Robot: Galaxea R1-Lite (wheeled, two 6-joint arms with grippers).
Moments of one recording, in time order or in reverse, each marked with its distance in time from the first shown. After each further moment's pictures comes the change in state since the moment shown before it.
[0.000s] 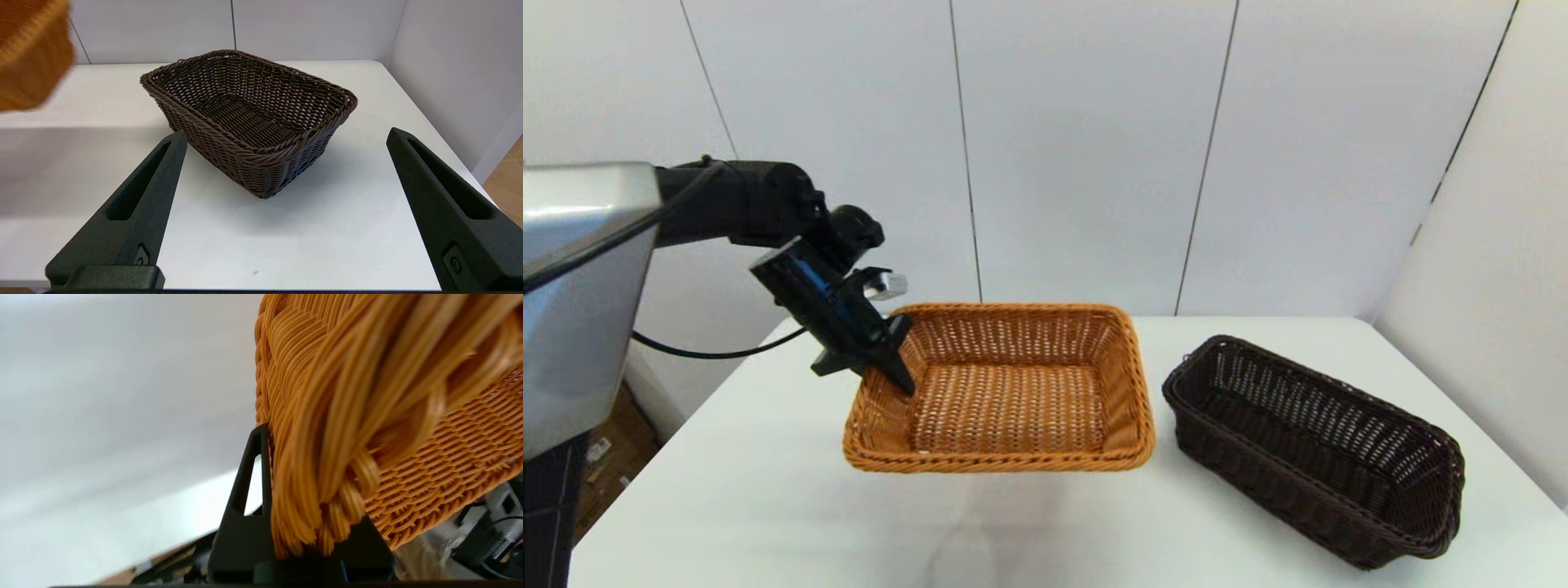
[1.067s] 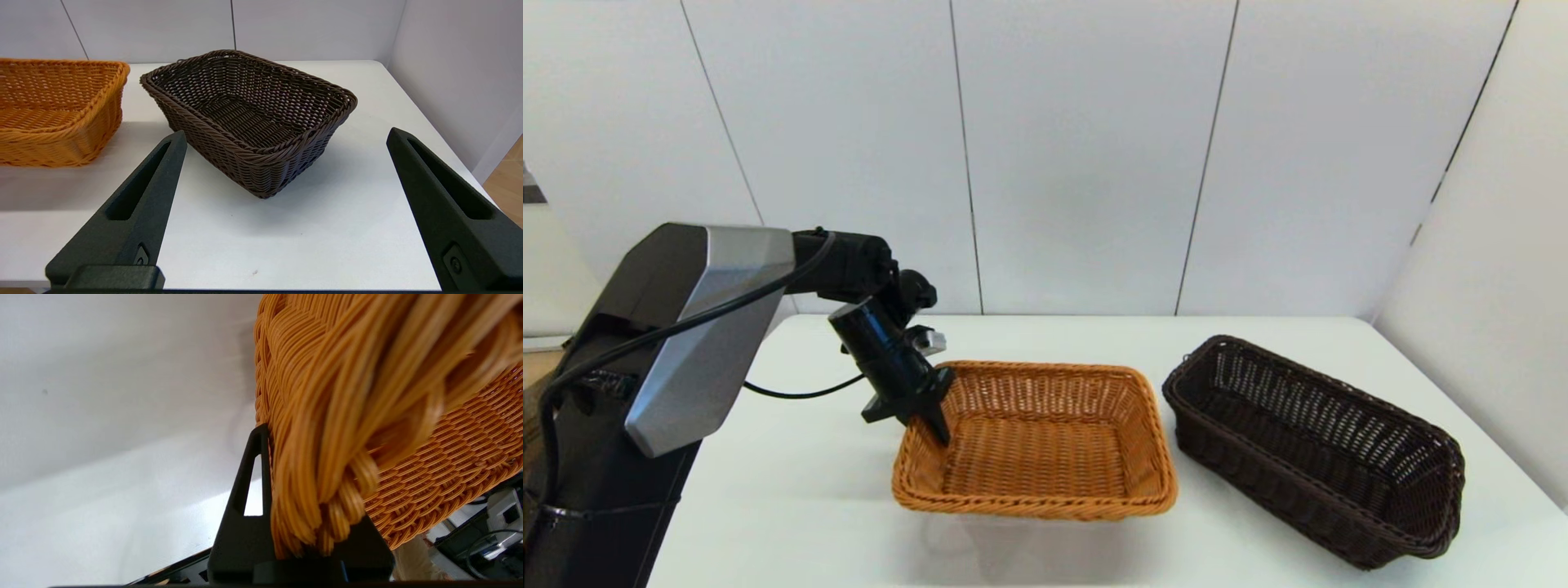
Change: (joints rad) left arm -0.071 0.201 -0.002 -0.038 -0.018 -0.079; right arm 0.000 0.000 0.000 0.000 0.000 0.000
